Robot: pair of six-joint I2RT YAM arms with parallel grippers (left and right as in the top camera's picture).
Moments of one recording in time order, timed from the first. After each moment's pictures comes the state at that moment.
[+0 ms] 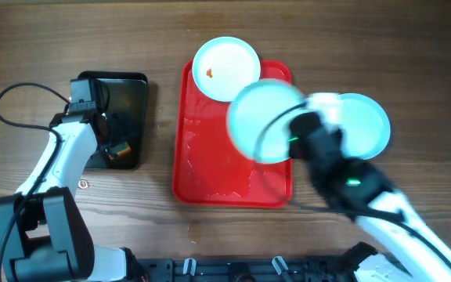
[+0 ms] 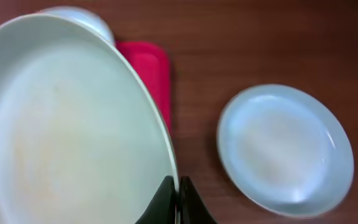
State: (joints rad) left arm 0.13 1.62 0.96 -0.62 -0.11 -0.36; right arm 0.52 1.07 0.87 -0.64 0.45 0.50
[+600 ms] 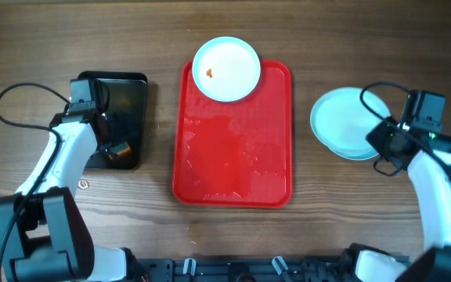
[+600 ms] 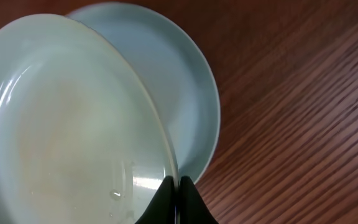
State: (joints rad) left arm 0.13 1.62 0.96 -0.62 -0.11 -0.36; right arm -0.28 1.37 0.87 -0.71 0.03 0.54
